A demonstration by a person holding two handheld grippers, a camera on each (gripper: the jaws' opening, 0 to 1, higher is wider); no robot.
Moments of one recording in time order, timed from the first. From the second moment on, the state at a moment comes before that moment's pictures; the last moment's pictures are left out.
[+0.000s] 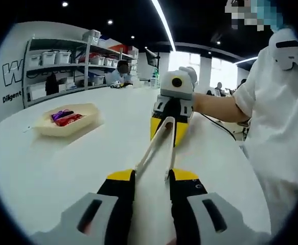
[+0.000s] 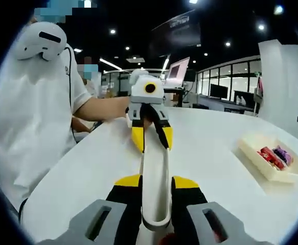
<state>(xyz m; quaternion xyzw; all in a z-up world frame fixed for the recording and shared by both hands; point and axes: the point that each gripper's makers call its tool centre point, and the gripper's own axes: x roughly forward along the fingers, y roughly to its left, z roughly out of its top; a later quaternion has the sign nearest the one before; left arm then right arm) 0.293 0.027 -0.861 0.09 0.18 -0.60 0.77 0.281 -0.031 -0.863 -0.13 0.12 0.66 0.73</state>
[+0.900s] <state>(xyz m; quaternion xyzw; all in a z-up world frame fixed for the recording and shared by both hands) 0.288 0.027 -0.862 0.09 0.18 -0.61 0.77 0.284 -0.032 -0.872 -0.16 0.14 0.65 0.73</state>
